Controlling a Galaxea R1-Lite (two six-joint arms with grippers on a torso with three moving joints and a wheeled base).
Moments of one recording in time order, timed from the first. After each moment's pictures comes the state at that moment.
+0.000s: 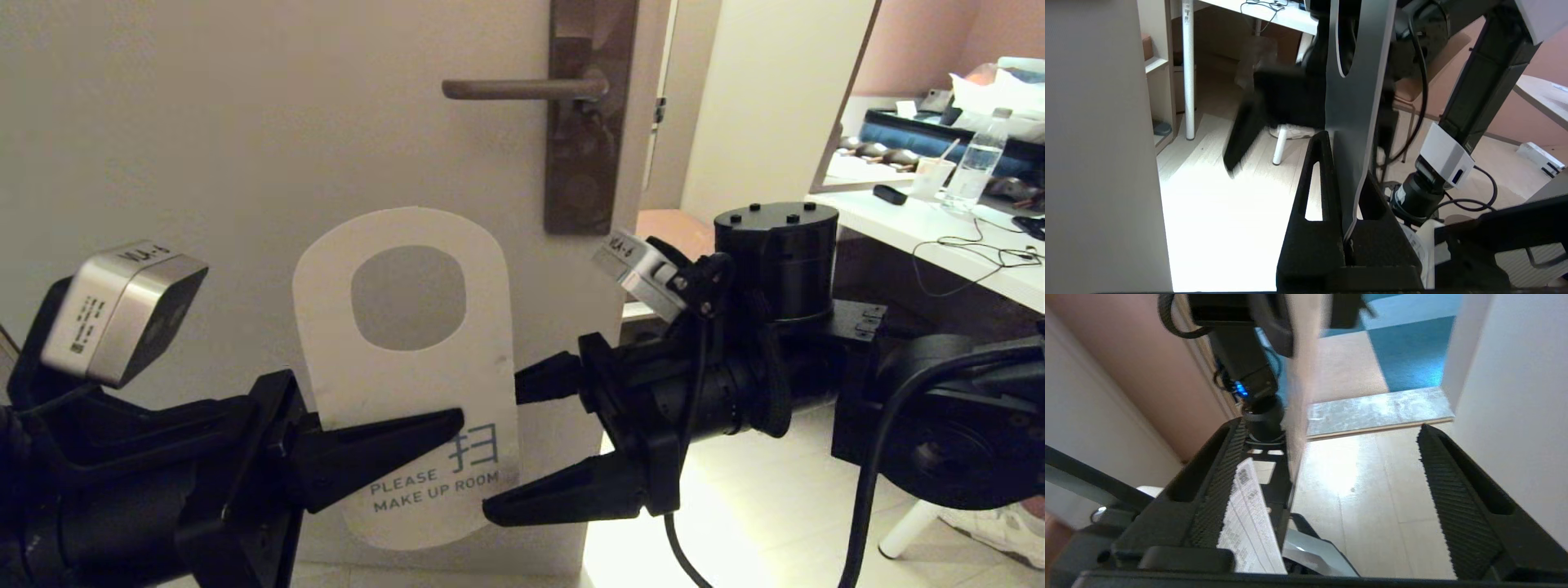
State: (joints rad) left arm -0.69 1.24 -0.45 -0.84 -0.51 -0.26; right arm 0.71 1.79 -1.04 -0.50 1.02 -0.03
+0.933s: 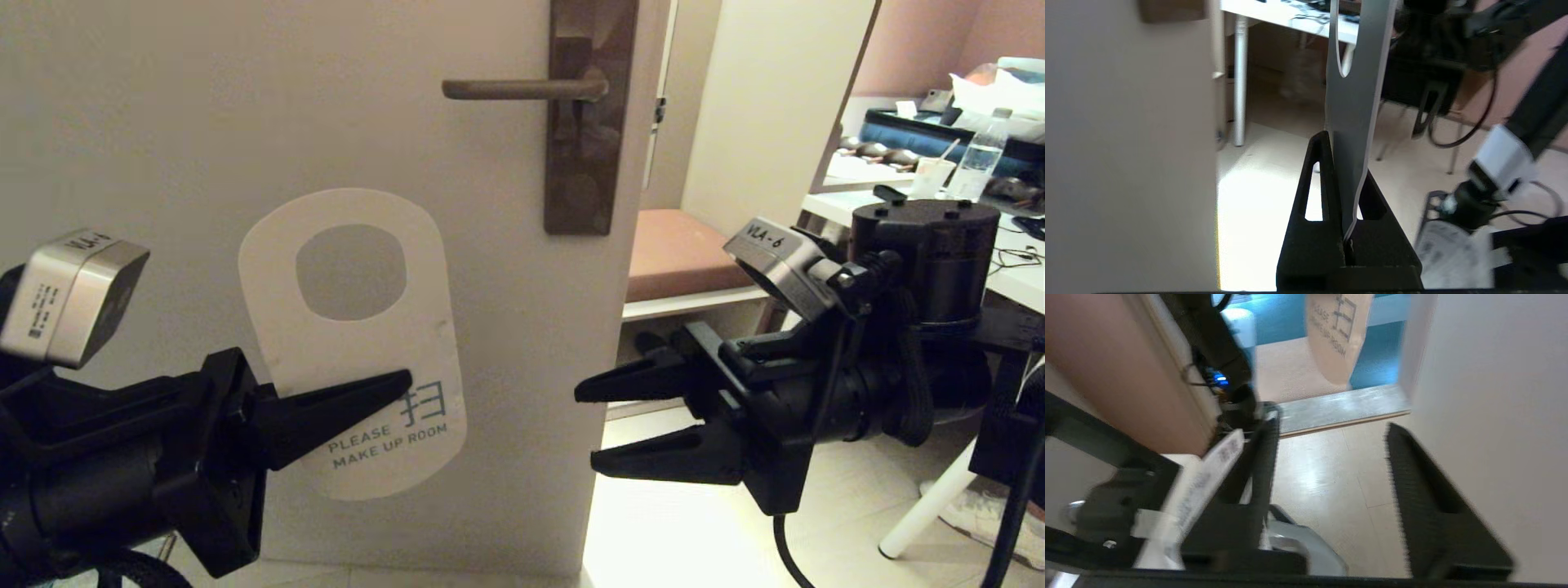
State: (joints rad) left arm -0.55 1.21 -0.43 -0.84 -0.51 -0.19; right arm 0.57 1.61 -0.85 -0.53 1.01 -0.09
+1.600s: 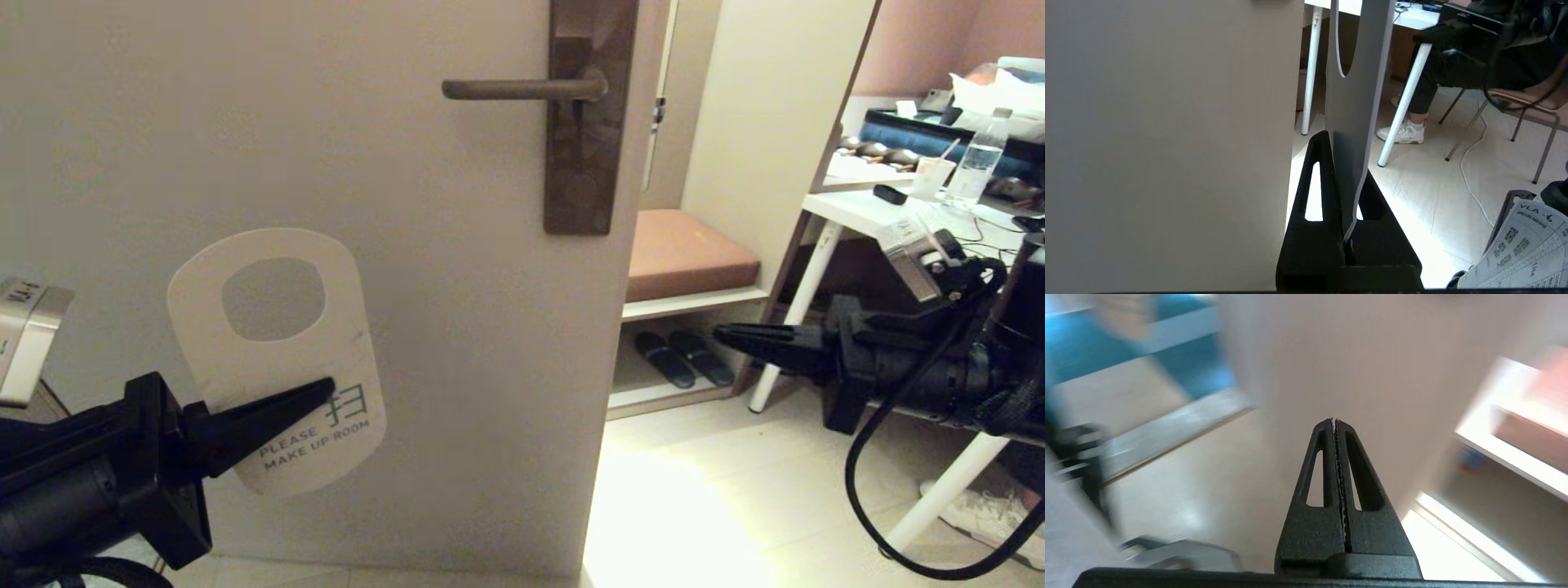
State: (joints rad) left arm -0.35 1.13 -0.31 -0.84 -0.51 -0.10; right arm 0.21 1.50 -0.60 -0.76 0.77 -0.09
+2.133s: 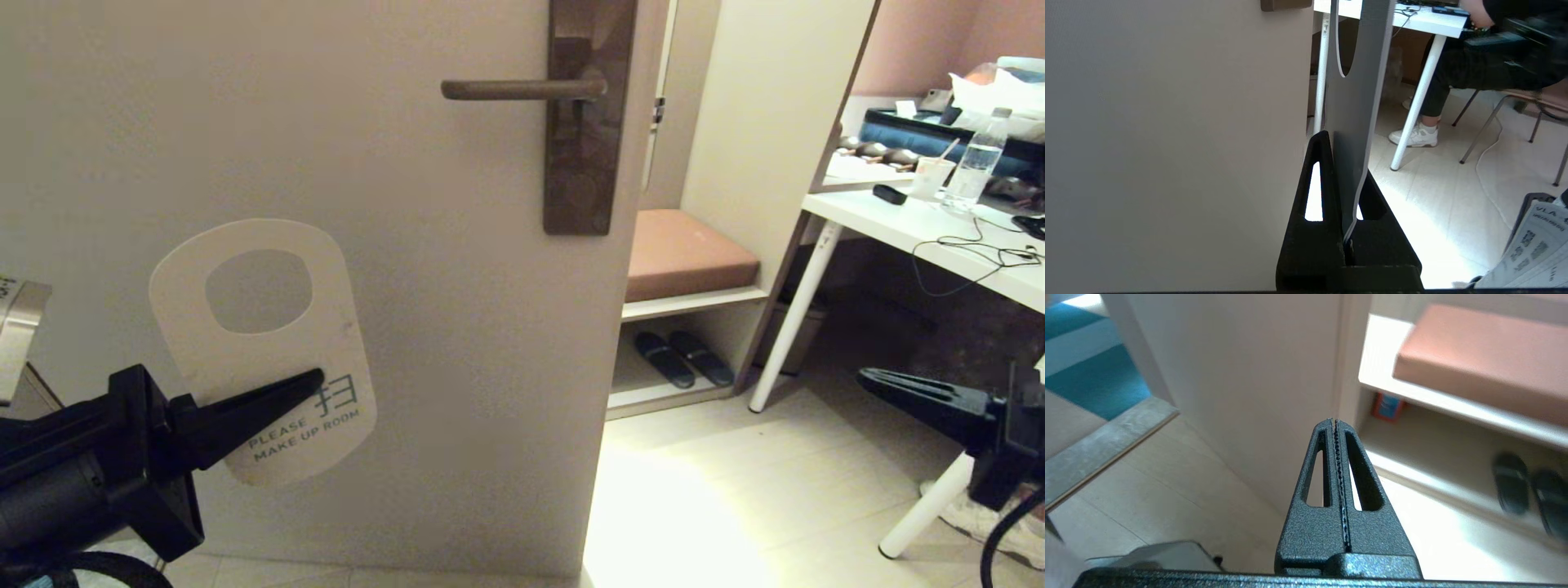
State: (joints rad) left arm -0.33 1.12 -0.32 -0.84 -0.50 -0.06; right arm -0.09 1.21 -0.29 -0.76 0.77 -0.09
